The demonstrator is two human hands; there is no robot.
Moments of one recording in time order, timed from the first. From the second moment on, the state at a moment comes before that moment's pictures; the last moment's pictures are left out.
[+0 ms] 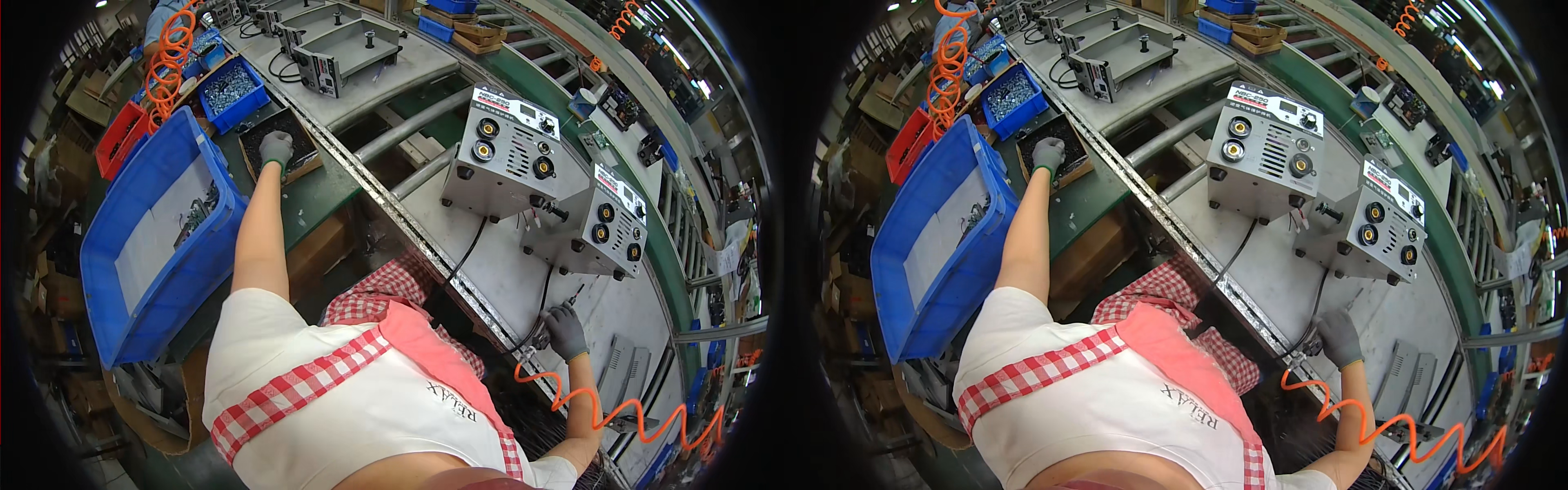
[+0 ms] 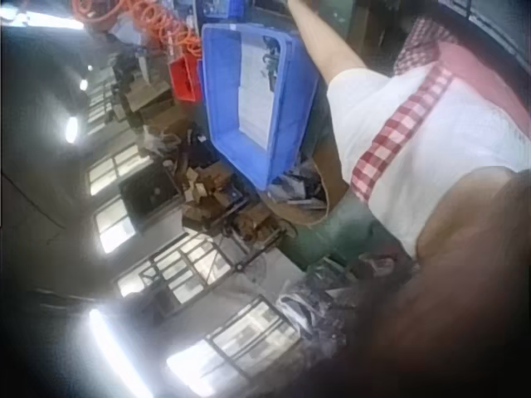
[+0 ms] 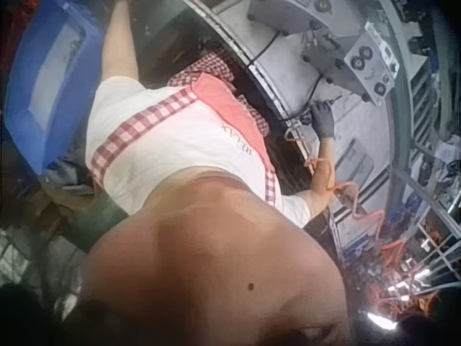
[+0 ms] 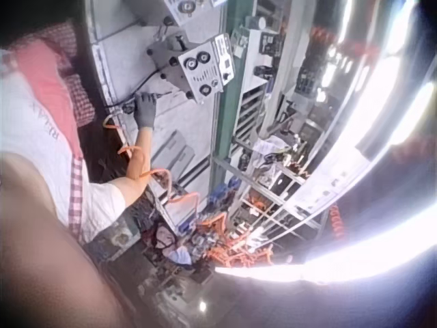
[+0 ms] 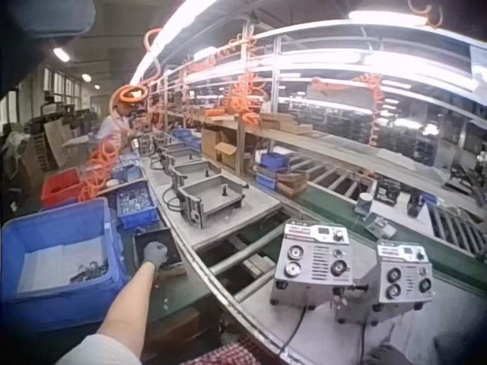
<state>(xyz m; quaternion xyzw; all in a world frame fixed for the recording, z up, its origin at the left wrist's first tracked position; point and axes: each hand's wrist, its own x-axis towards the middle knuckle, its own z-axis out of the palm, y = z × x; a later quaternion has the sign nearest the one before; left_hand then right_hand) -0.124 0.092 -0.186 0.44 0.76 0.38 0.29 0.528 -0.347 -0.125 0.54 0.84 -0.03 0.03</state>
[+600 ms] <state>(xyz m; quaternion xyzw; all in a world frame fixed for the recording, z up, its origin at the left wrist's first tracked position) 0.101 -0.107 -0.016 0.23 0.22 0.30 0.90 0.373 -0.356 0.103 0.24 0.37 0.01 -0.90</state>
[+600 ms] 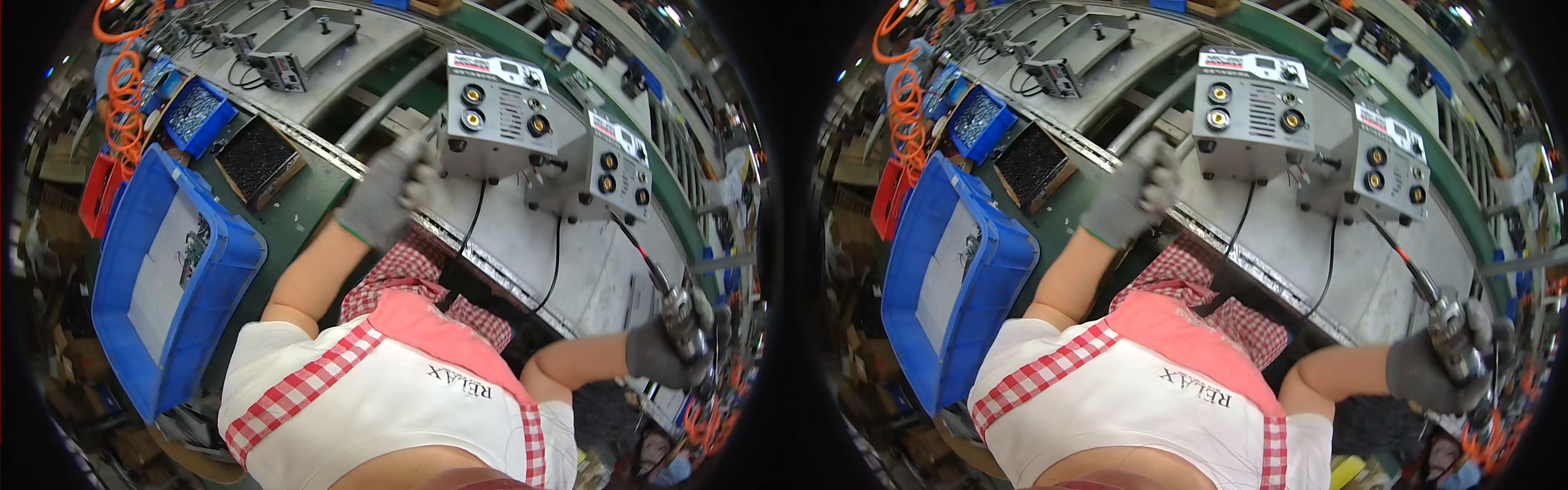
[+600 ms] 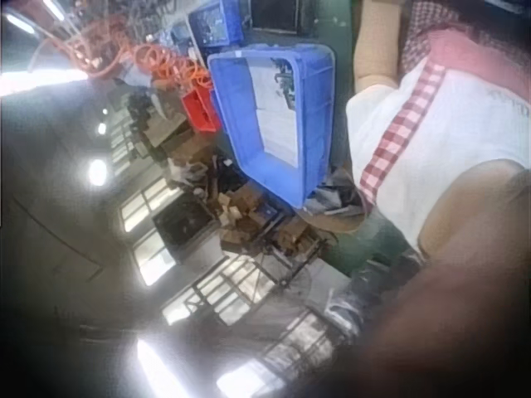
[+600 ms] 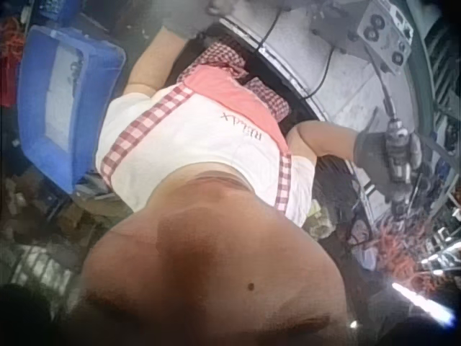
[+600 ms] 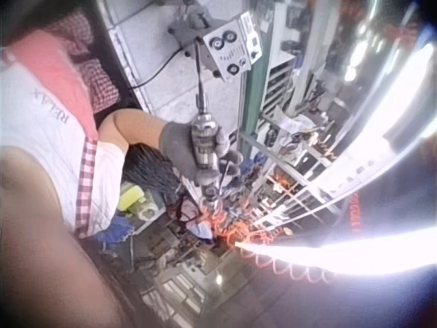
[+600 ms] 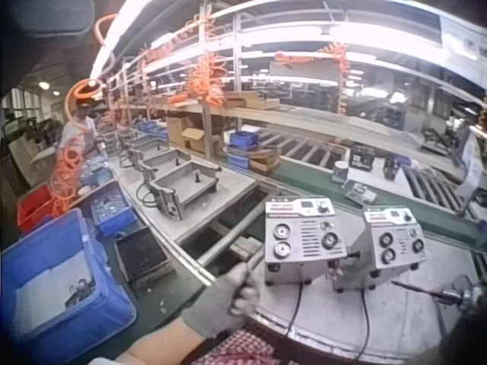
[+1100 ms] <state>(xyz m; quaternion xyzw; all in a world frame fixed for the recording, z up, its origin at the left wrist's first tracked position) 0.151 -0.155 -0.007 0.18 0.16 0.26 0.93 0.298 -0.267 0.067 0.17 0.50 -0.12 -0.84</state>
